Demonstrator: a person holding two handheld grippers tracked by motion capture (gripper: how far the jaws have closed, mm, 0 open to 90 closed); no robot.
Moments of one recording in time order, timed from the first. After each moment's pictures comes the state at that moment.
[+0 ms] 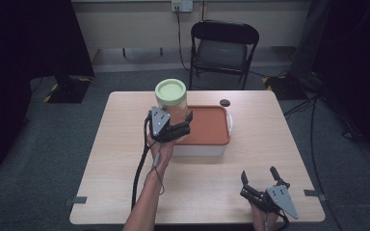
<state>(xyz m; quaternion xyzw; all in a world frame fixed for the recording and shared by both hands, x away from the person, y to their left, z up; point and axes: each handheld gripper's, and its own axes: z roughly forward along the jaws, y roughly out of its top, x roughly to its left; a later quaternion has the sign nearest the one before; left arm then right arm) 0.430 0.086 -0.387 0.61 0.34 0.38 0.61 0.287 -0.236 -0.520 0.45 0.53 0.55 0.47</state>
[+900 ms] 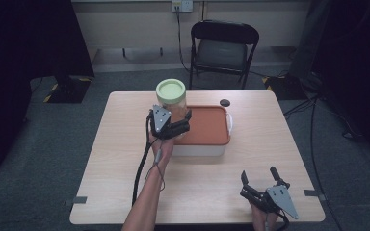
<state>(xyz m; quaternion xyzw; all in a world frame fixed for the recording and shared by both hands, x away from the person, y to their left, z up) 0.452 0.089 -0.400 0.61 0.35 0.38 0.60 0.287 -0.236 -0.520 0.45 0.53 0.55 0.47</state>
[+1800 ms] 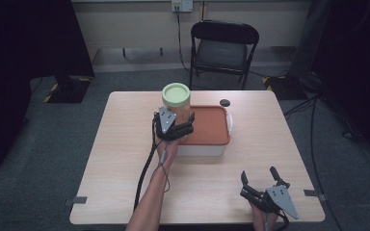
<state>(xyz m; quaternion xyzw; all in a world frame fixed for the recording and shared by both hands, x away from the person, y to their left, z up) 0.459 0.076 -0.421 0.62 0.36 0.39 0.58 0.286 -0.236 -0.520 0.45 0.53 0.55 0.47</state>
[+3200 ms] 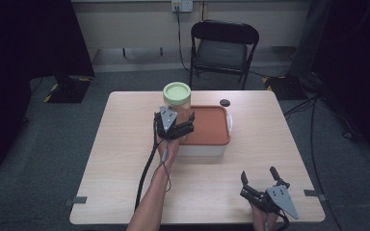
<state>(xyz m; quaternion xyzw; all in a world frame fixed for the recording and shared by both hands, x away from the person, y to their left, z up) 0.464 0.073 -0.420 0.62 0.38 0.38 0.57 0.286 -0.236 -0.520 0.45 0.53 0.55 0.47</state>
